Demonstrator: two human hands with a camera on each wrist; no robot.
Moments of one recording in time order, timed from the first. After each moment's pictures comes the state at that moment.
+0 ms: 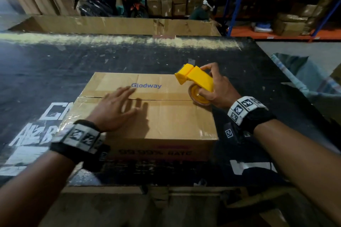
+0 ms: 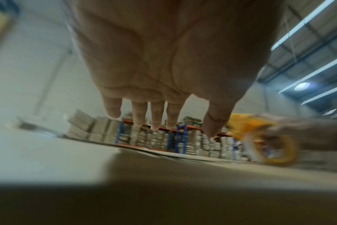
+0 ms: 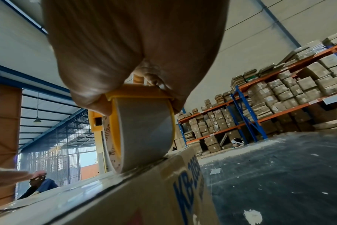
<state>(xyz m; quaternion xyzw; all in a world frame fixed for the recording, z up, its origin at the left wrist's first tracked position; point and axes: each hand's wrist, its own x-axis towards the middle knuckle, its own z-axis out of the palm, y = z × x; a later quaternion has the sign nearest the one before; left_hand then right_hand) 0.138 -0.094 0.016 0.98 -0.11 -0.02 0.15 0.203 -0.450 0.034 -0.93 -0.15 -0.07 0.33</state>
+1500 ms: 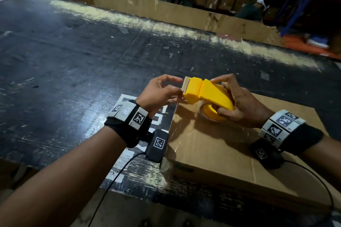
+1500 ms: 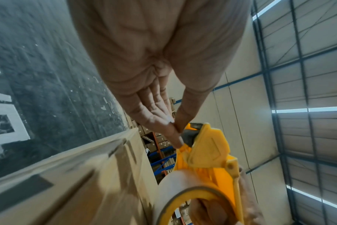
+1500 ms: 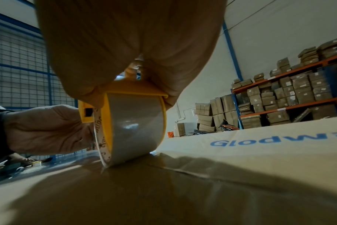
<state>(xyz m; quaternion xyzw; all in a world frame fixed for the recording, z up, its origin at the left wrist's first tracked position) 0.198 0.098 0.032 0.62 0.09 -0.05 0.78 0.255 -0.164 0.039 -0.88 -0.39 0.04 0.27</state>
